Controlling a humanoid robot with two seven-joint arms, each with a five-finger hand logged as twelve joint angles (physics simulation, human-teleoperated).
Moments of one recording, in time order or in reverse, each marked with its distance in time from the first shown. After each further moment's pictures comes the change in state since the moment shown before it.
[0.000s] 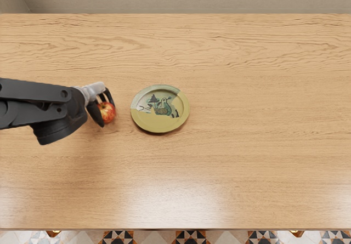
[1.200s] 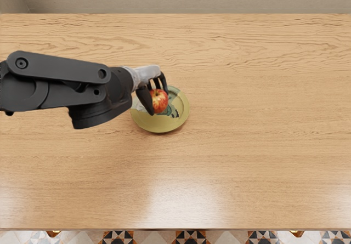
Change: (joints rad) left arm -0.151 -0.147 -0.133 -0.045 -0.040 -0.081 0.000; right arm 0.000 0.000 0.000 0.000 0.000 0.000 0.000
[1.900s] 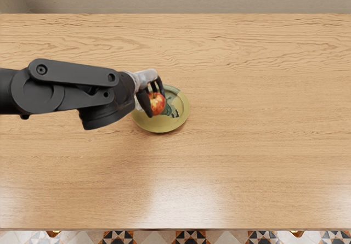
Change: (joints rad) left arm 0.071 -0.059 0.007 0.117 -0.002 0.004 0.000; right arm 0.000 0.000 0.000 0.000 0.000 0.000 0.000
